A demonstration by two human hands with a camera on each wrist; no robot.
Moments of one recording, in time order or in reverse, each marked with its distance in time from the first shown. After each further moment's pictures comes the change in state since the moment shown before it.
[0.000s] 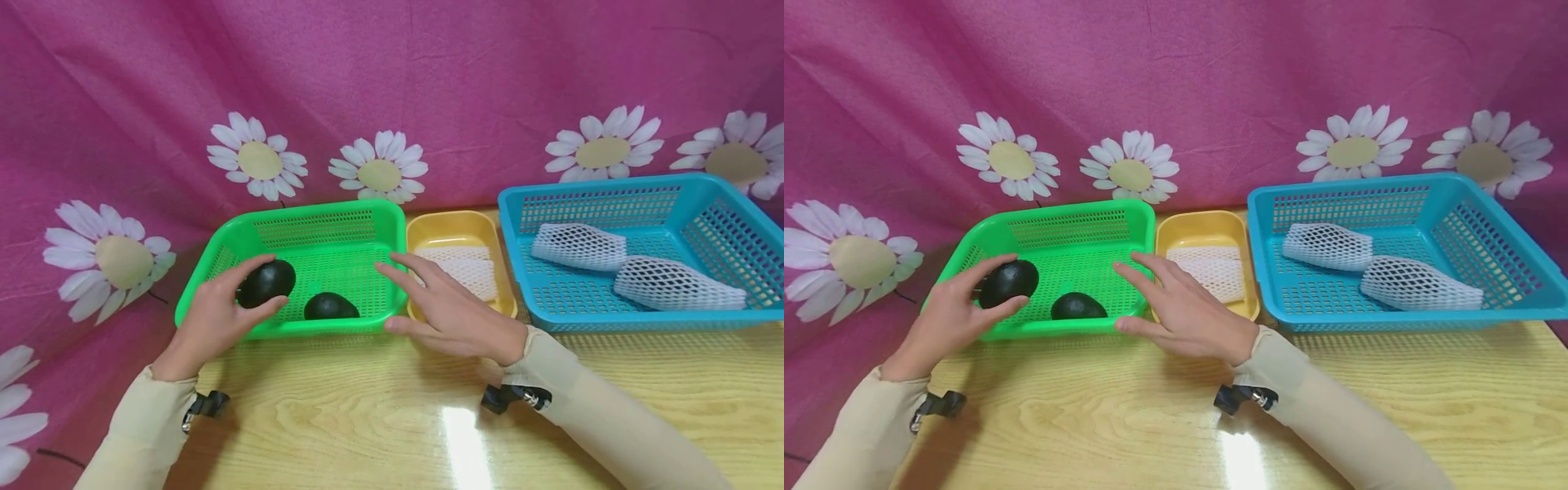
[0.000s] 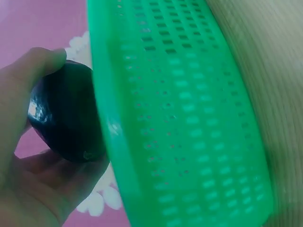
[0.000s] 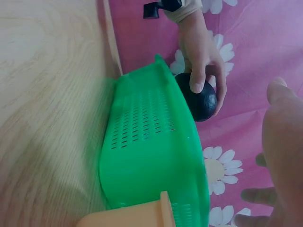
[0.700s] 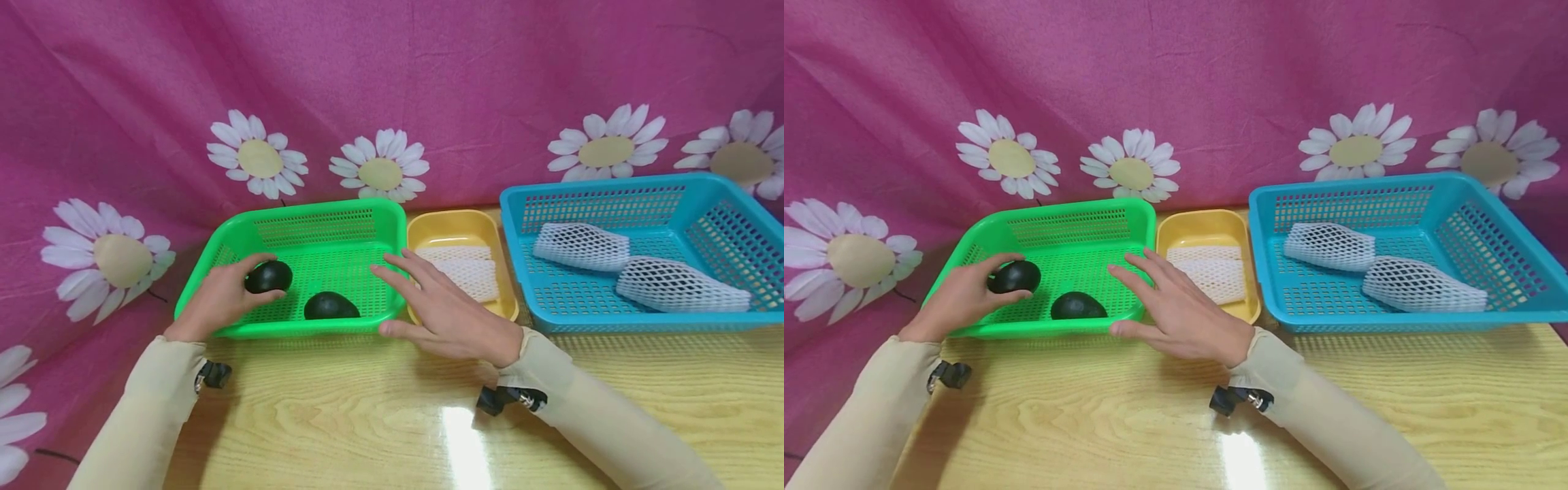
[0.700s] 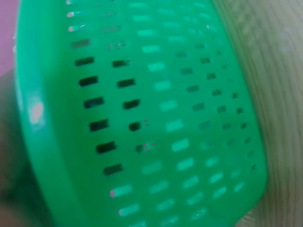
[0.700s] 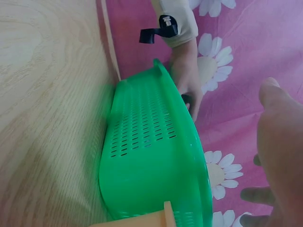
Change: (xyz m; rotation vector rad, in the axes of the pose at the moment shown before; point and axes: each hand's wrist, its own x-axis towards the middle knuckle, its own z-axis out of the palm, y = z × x) left_hand 0.027 -0.038 0.012 0.082 -0.314 -0.112; right_hand 0.004 -0.001 0.006 -0.020 0.003 -0.027
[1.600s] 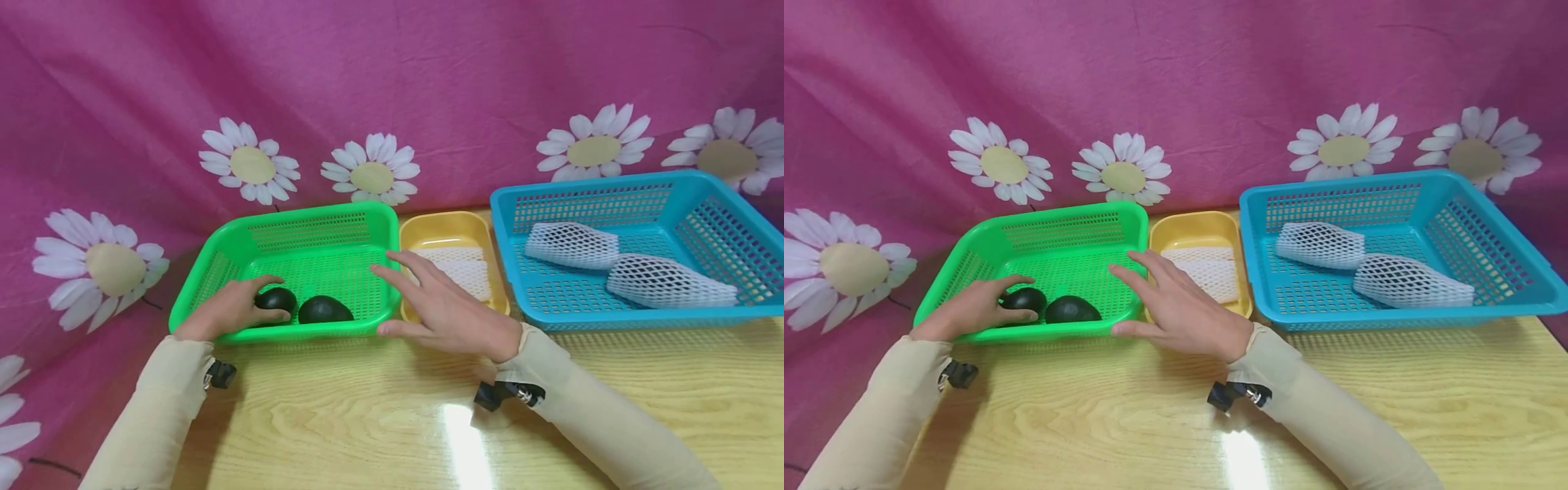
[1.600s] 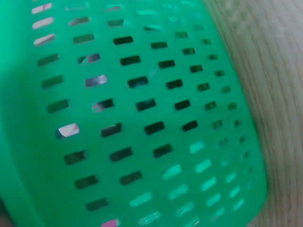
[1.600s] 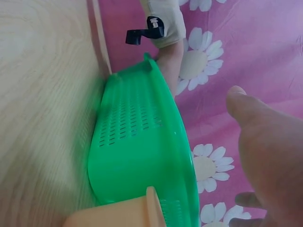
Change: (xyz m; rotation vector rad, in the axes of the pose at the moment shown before) left_hand 0.011 0.002 0.013 0.030 -0.287 -0.004; right_hand -0.003 0.008 -0.008 -0.025 0.032 -0.025
